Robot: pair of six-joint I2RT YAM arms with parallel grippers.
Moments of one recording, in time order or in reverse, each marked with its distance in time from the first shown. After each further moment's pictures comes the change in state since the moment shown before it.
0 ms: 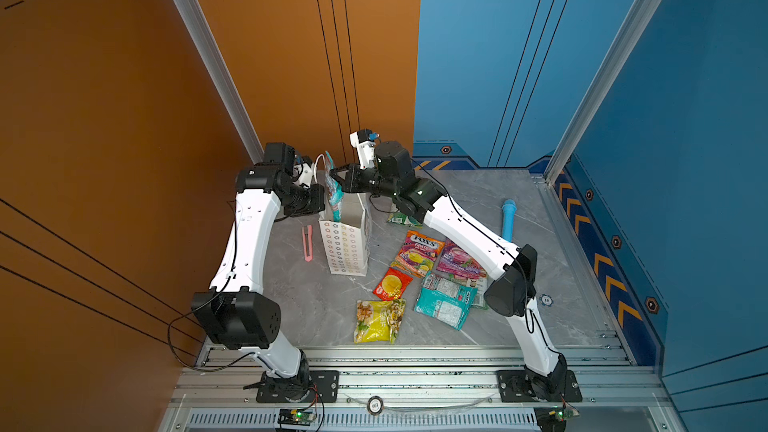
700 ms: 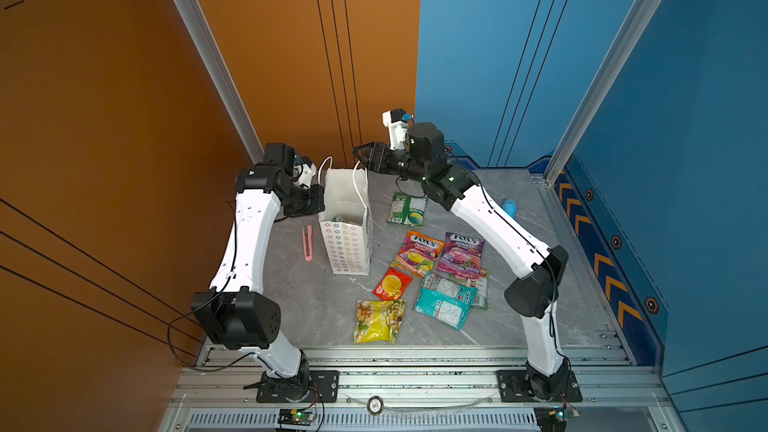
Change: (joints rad) left arm 0.002 -0.002 -0.003 -0.005 0.000 0.000; right arm -0.125 -0.209 -0.129 -0.006 0.009 -0.002
